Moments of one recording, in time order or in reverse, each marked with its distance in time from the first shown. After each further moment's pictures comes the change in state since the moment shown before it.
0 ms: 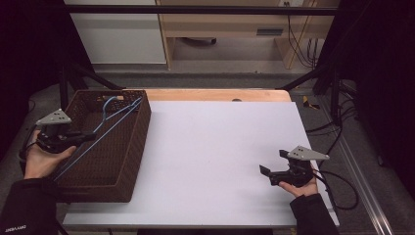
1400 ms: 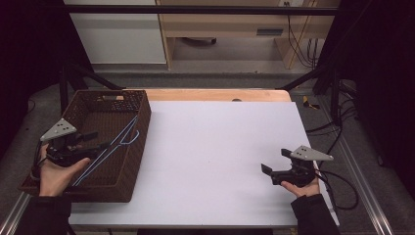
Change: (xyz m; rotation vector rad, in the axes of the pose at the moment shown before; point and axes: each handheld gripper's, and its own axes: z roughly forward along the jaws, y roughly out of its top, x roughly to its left) left arm -0.061 -0.001 -0.009 -0.226 0.042 -0.110; right arm 0.000 0.003 -0.006 -0.037 -0.002 0.012
